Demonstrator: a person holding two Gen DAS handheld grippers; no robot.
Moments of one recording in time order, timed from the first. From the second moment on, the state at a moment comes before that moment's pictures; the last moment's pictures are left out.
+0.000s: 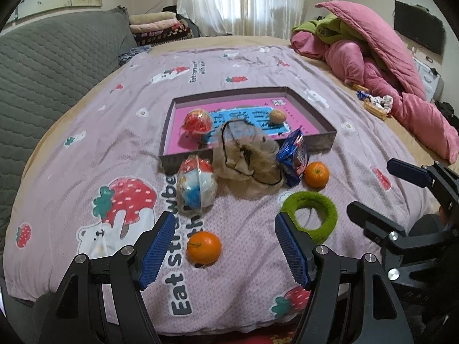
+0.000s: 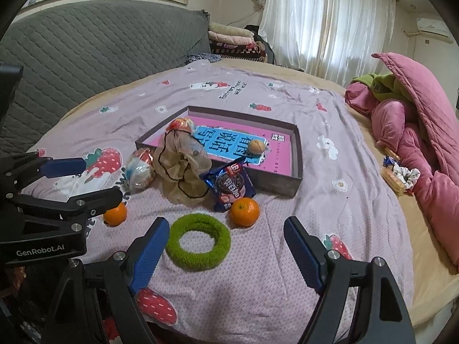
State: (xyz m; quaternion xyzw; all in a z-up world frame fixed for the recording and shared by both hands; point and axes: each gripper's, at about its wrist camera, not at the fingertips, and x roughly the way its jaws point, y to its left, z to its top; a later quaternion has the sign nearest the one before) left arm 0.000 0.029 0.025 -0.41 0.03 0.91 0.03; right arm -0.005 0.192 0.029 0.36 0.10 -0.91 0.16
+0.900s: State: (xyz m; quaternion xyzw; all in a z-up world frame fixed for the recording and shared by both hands) left arm -0.002 0.000 -0.021 -0.46 0.01 0.89 0.01; right arm -0.018 0.201 0.004 0.39 0.08 -0.91 0.15
